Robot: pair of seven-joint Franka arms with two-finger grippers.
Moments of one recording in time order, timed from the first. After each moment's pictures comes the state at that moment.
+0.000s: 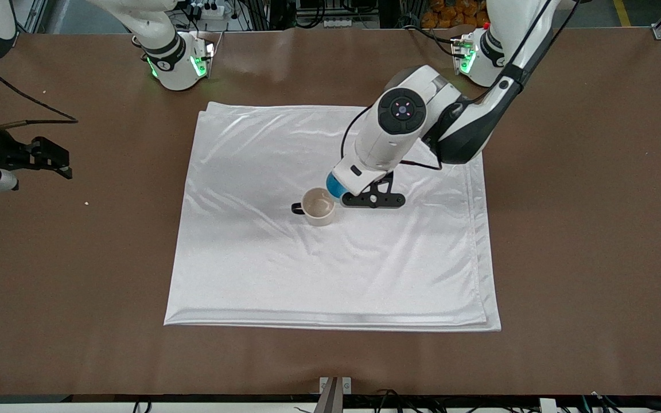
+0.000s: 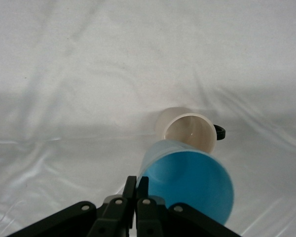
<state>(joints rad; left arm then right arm) -0.32 0.53 -0.49 -1.47 0.08 1.98 -0.78 -0.12 0.11 0.16 -1.48 -0.04 1.60 -0.17</state>
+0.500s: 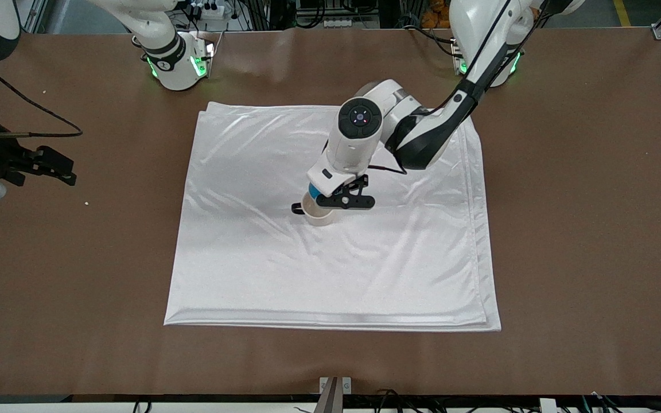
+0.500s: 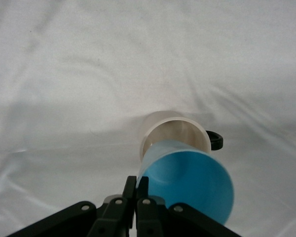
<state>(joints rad) -0.51 0.62 -0.34 -1.44 0.09 2.08 -0.81 -0.12 0.10 0.17 -1.50 -0.04 1.61 0.06</state>
